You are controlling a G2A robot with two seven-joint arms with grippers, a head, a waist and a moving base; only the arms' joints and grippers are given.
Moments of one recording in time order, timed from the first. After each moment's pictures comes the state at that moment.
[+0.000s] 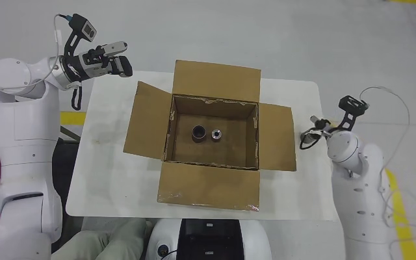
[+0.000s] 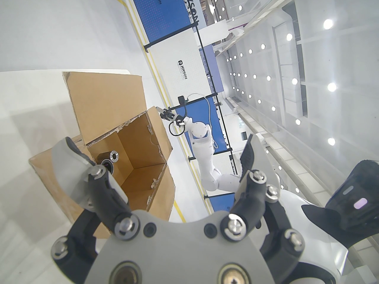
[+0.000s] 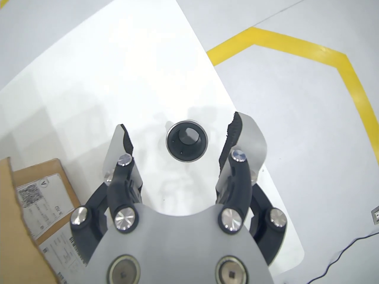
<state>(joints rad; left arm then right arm) 0.72 -0.95 -1.52 -1.19 -0.43 -0.16 -1.36 -1.27 -1.28 1.58 -1.73 -1.13 0.50 0.91</state>
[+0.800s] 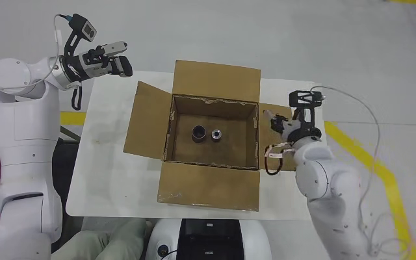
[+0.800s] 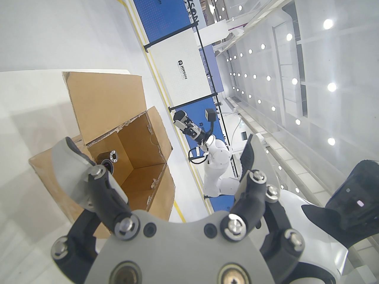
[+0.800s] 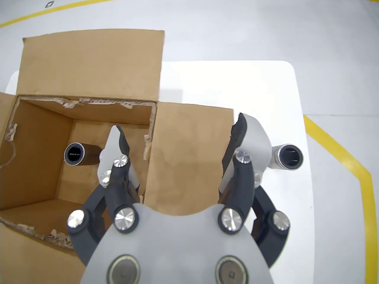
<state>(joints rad) 0.72 -0.95 -1.52 -1.19 -0.43 -0.16 -1.36 -1.37 -1.30 1.26 -2.13 -1.27 0.33 0.87</state>
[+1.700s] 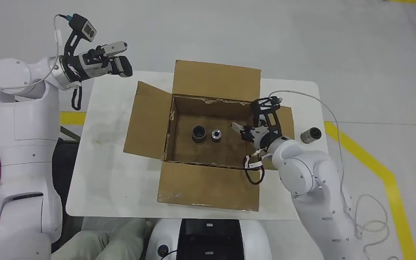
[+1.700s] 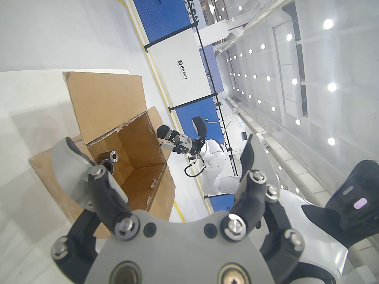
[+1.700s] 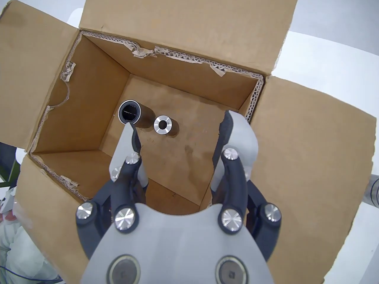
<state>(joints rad) 0.72 -0.95 -1.52 -1.19 -0.43 -0.16 -1.36 -1.30 -1.31 1.18 -2.03 -1.06 0.16 0.91</state>
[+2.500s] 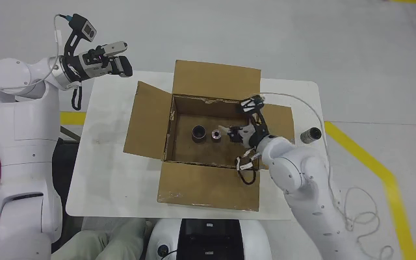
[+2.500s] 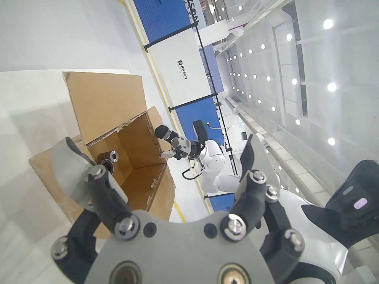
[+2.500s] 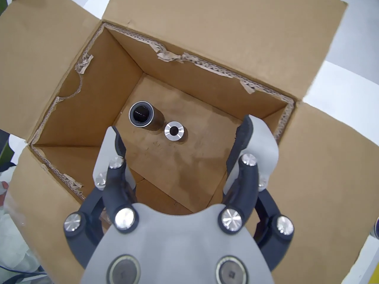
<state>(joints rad) 0.72 -0.95 -1.52 -1.19 -0.43 -0.16 -1.36 -1.21 -1.32 1.08 -1.95 -1.09 0.07 0.90</state>
